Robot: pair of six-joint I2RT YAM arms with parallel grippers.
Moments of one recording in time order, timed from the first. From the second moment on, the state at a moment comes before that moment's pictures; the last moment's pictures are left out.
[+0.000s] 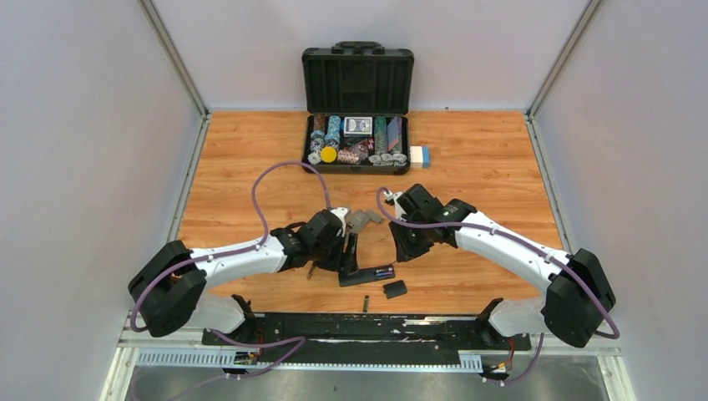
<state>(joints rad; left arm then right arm) -0.89 1.33 0.65 -0.24 0.07 -0.62 0.76 1.33 0.94 -0.75 -0.15 0.28</state>
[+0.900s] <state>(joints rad) -0.93 1.39 0.66 -0.24 0.02 -0.66 0.80 1.34 0.94 -0.79 -0.12 0.32</state>
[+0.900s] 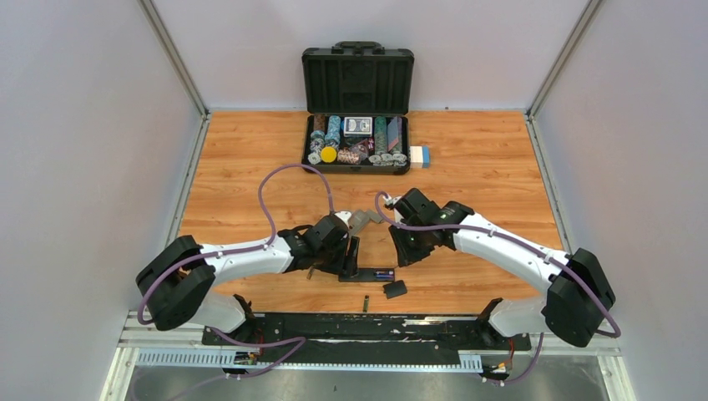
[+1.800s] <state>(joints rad) -0.94 1.41 0.68 -0.25 0.02 -0.65 0.81 1.34 0.94 -0.81 -0.09 0.36</state>
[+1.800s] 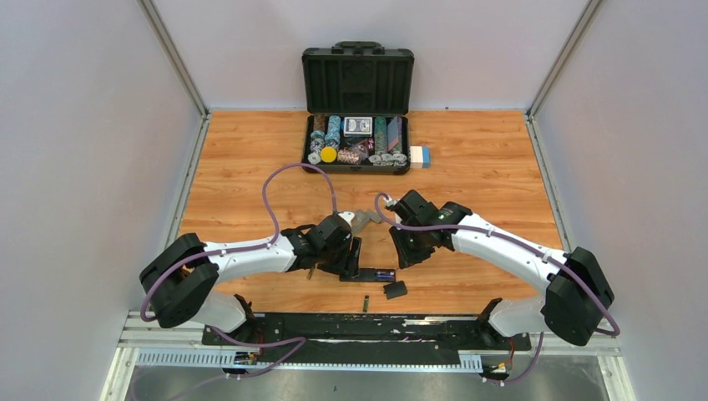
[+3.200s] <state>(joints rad) -0.94 1.41 0.65 -0.21 0.01 -0.69 0.79 1.28 0.89 -0.78 -0.15 0.41</state>
